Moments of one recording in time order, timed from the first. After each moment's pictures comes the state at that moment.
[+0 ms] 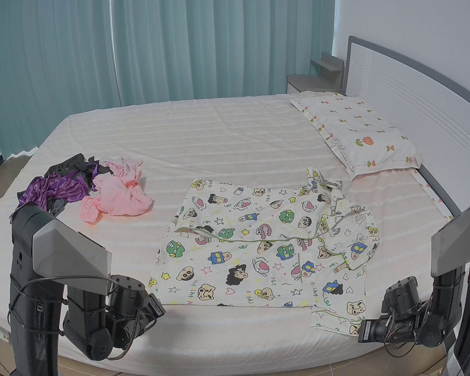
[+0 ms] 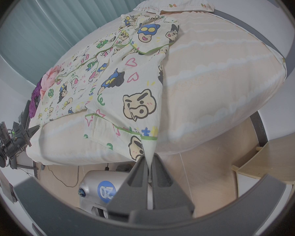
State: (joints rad) left arm -0.42 2.39 -0.23 -1.42 0.29 -0.85; right arm 0.34 2.23 -0.02 -1.17 -0.05 0.50
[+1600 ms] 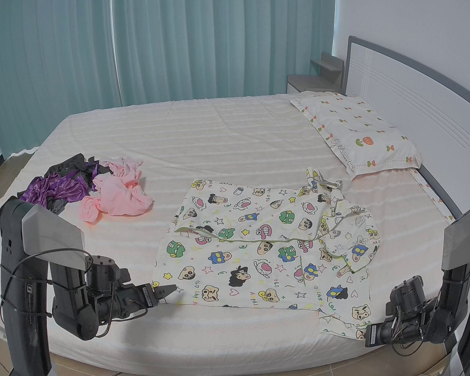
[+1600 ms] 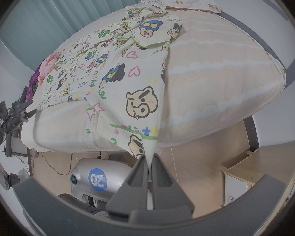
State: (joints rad) left arm -0.19 2.43 -0.34 -1.46 -0.29 -0.50; right arm 0.31 2.17 -0.02 -1.05 -0.03 0.39
